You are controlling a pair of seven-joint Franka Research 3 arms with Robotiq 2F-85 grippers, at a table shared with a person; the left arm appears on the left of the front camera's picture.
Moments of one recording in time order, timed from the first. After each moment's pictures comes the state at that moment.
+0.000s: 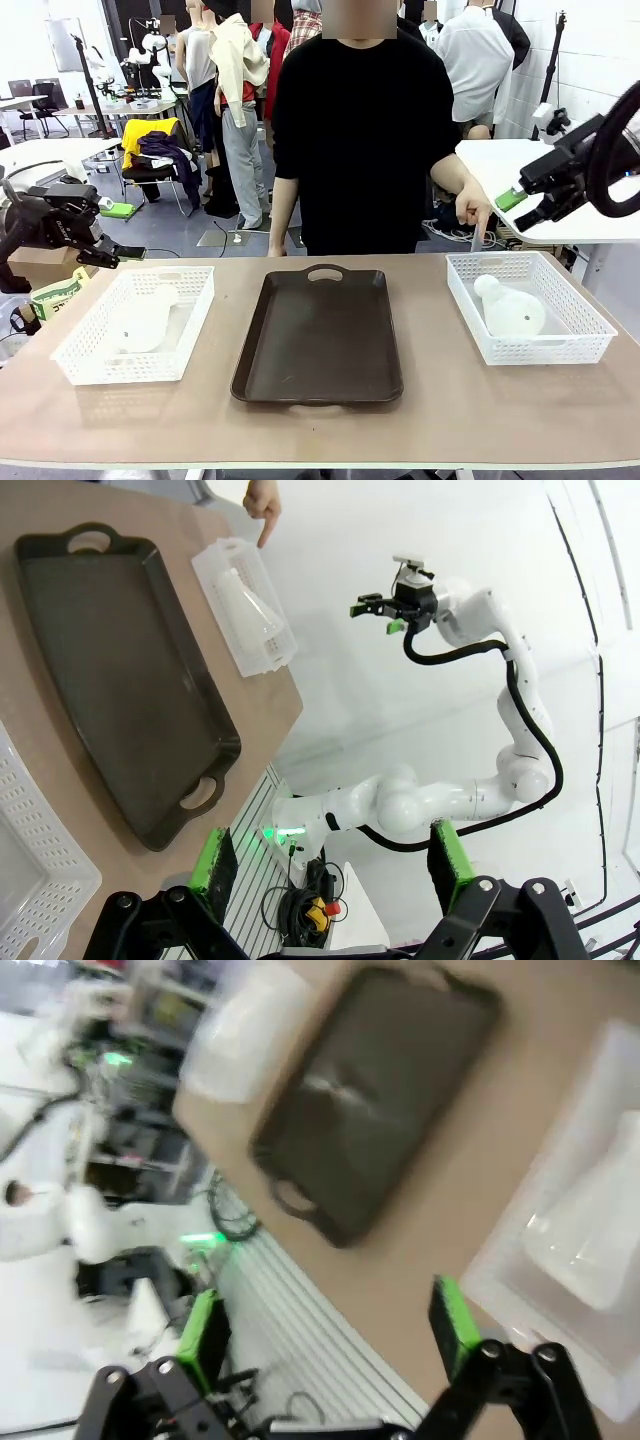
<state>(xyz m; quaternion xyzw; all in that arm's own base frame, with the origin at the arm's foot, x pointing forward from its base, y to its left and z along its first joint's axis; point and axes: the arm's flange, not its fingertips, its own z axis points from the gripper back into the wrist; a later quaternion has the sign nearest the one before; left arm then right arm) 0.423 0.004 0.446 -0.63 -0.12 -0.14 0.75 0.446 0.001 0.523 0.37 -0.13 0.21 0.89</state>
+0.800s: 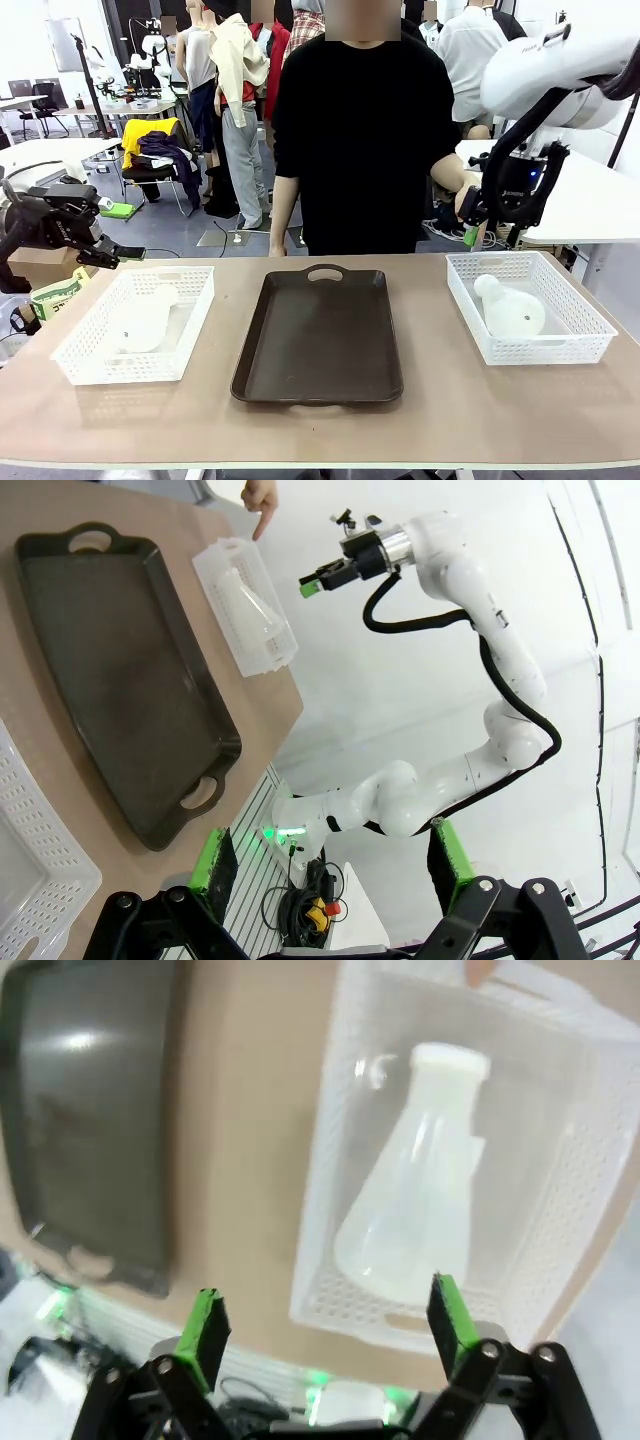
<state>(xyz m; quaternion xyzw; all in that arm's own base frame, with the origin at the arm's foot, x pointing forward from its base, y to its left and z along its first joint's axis) 0.423 0.004 0.445 -0.63 -0.12 -0.14 0.75 0.566 0.068 0.464 0.08 0.02 0.09 0.99</state>
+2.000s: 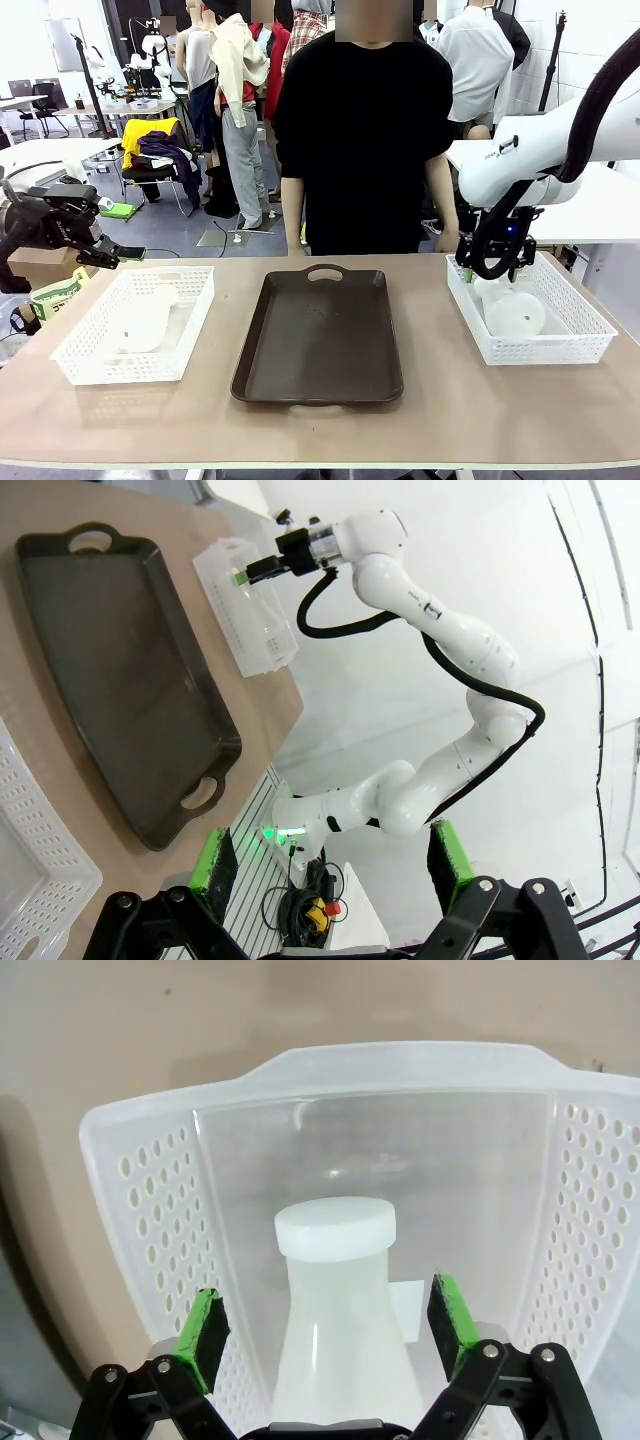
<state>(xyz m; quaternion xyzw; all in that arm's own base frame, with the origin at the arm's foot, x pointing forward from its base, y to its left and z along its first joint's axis) 0.423 0.005 0.445 -0.63 -0.12 -0.14 0.75 0.616 0.056 0.348 0.00 -0.02 -0.01 1.00</state>
